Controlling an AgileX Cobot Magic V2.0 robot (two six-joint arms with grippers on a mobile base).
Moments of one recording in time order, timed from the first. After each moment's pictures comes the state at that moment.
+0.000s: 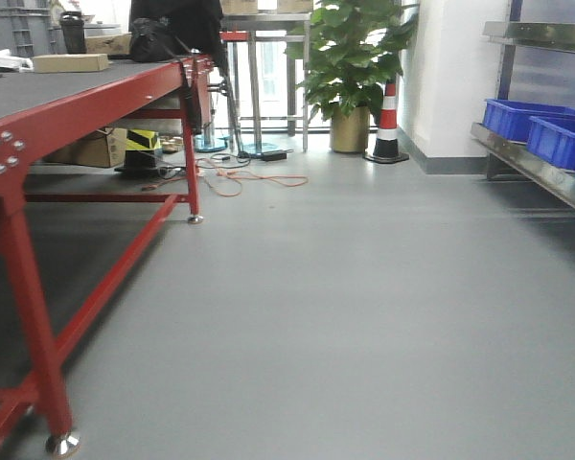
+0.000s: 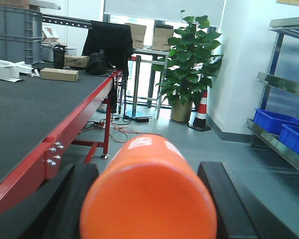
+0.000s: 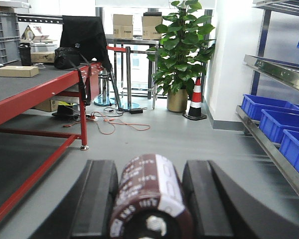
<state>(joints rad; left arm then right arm) -0.11 0.34 -0.52 -0.08 0.19 -0.01 0.11 0.46 -0.65 0.06 0.25 -0.03</state>
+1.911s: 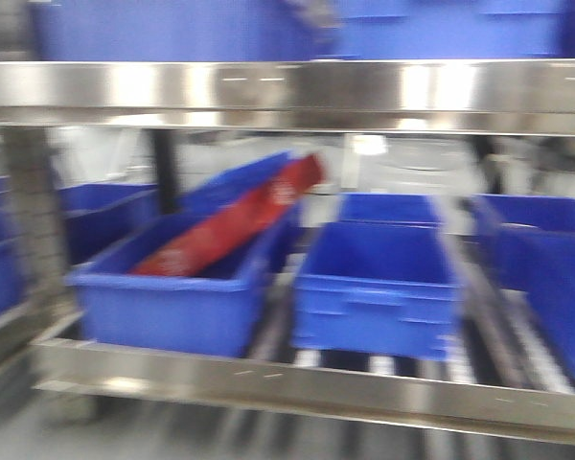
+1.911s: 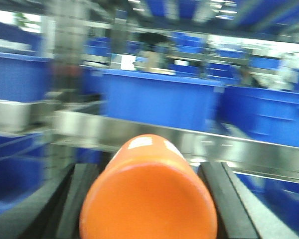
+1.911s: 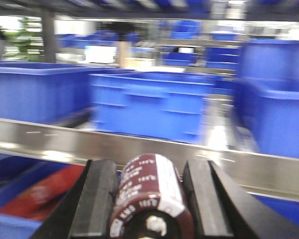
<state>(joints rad) -0.11 0.34 -0.52 -0.08 0.19 -0.01 0.11 0.46 -0.65 0.06 0.25 -0.03</state>
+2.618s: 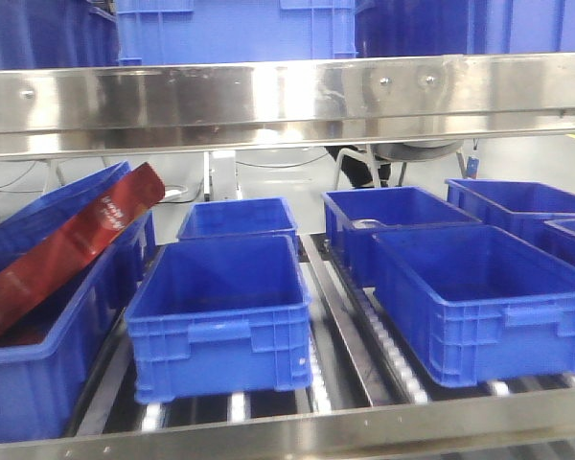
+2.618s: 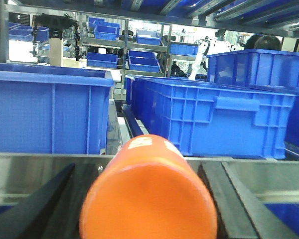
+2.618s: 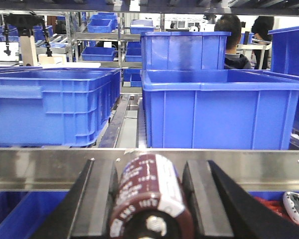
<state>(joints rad) -0.11 0.34 -0.52 -0.08 0.19 -0.01 0.11 0.46 -0.65 0.06 0.25 -0.03</state>
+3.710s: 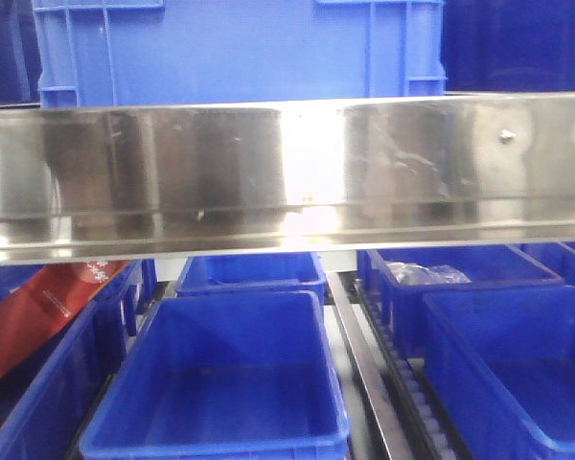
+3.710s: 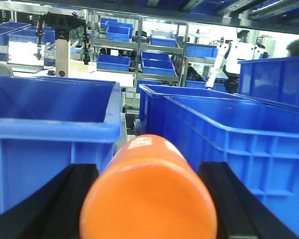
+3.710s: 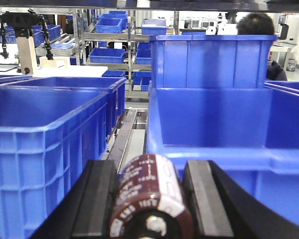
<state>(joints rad) -0.11 0.34 -0.52 -0.08 0.19 -0.01 0.11 0.46 -0.65 0.06 0.25 -0.03</state>
